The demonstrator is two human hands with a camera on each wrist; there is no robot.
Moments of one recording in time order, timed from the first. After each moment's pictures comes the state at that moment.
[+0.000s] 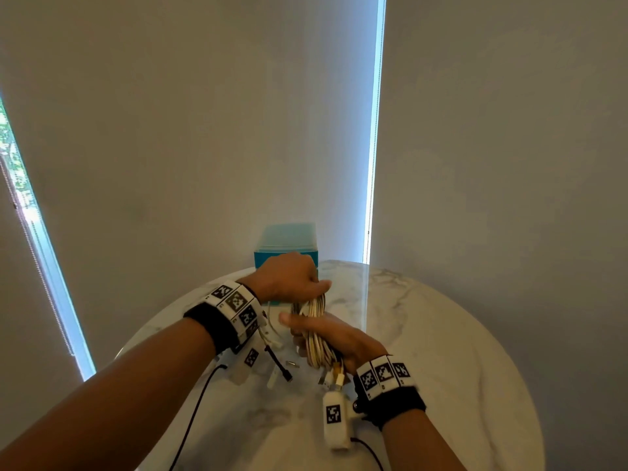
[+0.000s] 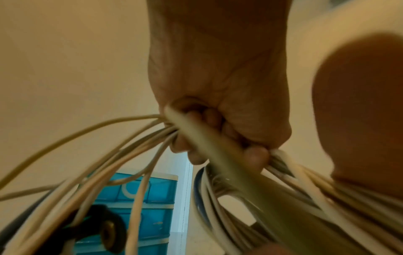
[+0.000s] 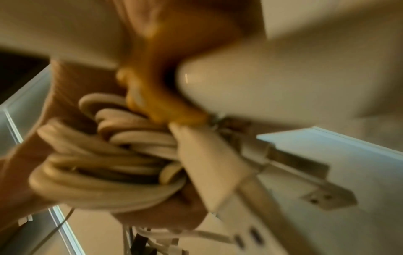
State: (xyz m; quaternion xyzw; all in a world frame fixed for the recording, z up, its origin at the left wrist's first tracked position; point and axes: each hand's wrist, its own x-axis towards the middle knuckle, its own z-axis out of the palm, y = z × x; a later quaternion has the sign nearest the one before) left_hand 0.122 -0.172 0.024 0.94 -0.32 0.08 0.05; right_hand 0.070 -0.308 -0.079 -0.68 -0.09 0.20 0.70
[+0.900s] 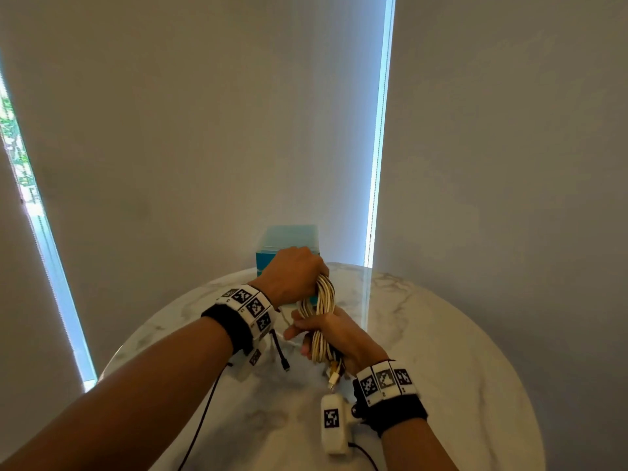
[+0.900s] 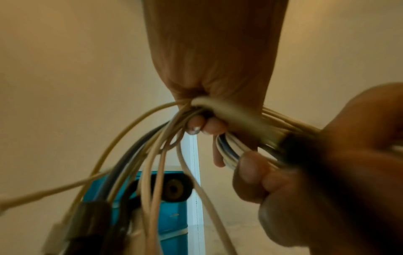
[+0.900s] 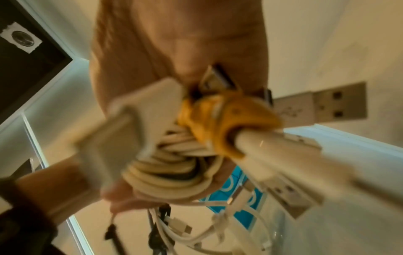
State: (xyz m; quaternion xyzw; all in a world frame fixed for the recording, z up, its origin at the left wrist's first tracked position) left_hand 0.134 -0.179 0.016 0.91 -0.35 0.21 -0.05; right_hand 0.065 -0.303 -0.071 -0.68 -0.05 0.10 0.72
